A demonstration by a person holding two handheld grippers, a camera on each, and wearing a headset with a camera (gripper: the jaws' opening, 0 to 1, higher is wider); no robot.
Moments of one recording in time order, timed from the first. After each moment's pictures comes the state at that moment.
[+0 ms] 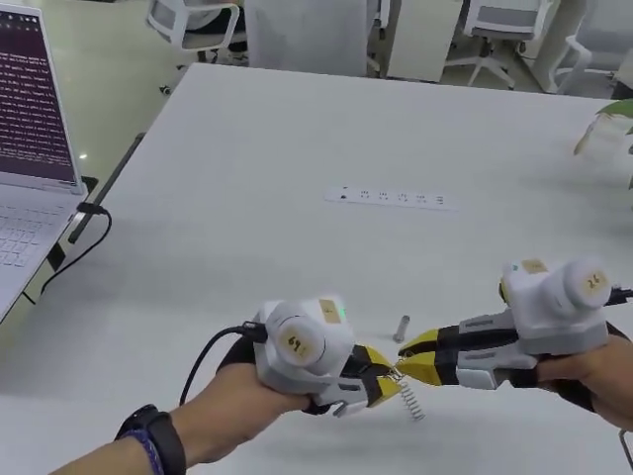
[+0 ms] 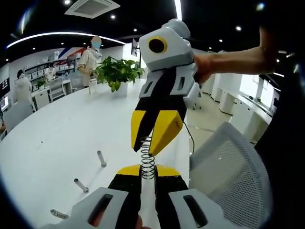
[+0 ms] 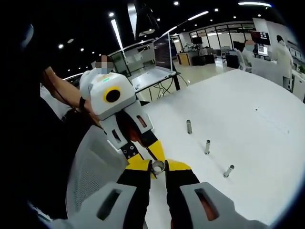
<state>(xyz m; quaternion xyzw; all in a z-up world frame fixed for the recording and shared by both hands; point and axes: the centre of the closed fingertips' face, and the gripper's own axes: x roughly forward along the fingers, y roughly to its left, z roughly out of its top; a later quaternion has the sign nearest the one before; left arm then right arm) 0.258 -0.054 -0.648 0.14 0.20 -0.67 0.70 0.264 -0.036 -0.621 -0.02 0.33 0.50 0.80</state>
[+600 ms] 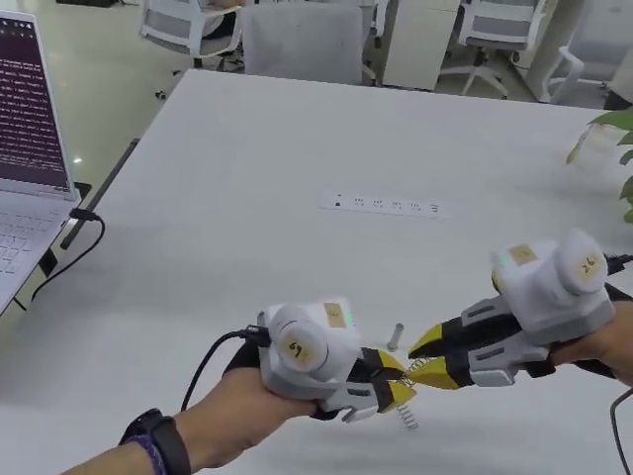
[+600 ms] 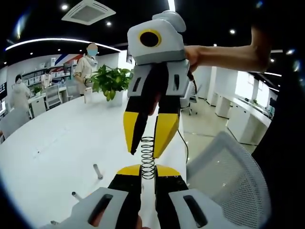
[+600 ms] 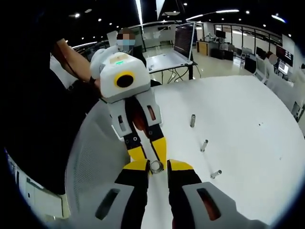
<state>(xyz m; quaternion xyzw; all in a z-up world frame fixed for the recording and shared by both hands) 0.253 -0.072 -0.630 0.12 0.17 -0.69 0.69 0.255 -0.051 -0.611 -0.16 0.36 0.55 0.74</state>
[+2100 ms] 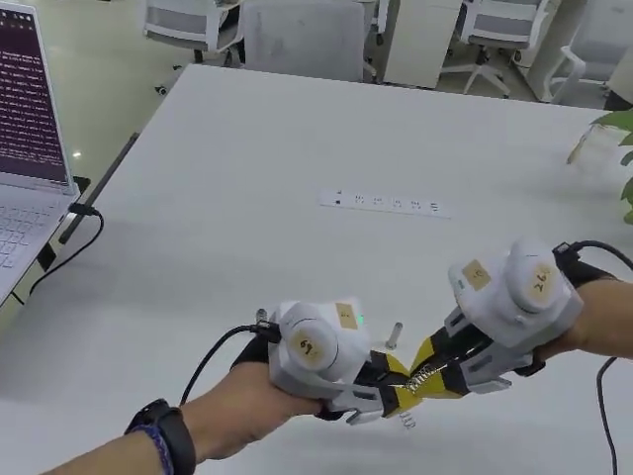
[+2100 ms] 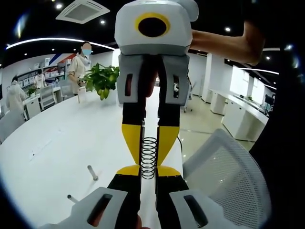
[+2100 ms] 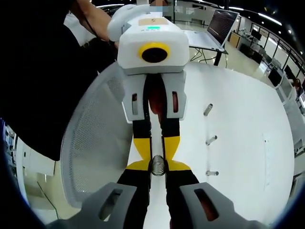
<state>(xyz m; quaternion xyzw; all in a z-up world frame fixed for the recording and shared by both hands) 0.244 -0.077 -0.636 0.13 0.17 -0.71 0.67 0.240 -0.053 -0.630 -0.31 0.39 0.59 0.64</state>
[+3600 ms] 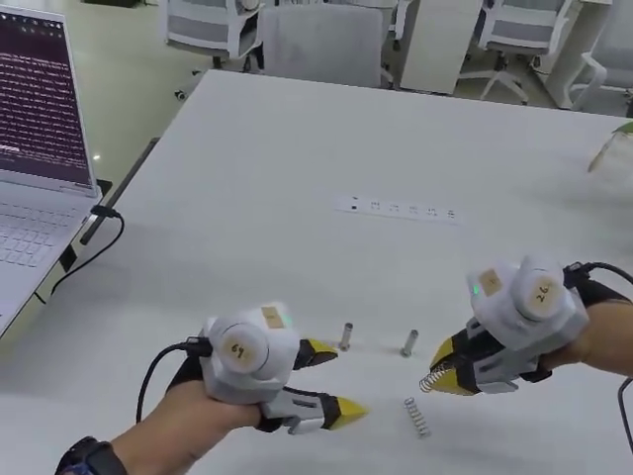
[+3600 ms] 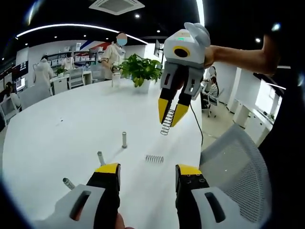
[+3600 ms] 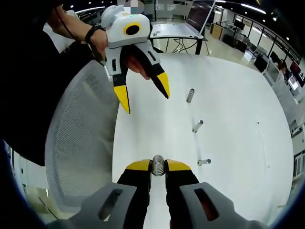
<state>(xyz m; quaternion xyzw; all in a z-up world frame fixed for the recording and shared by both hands) 0.290 0.011 -0.661 0.10 0.24 -0.60 0.76 0.272 -0.074 -0.658 -0.29 0.41 0.53 0.69</state>
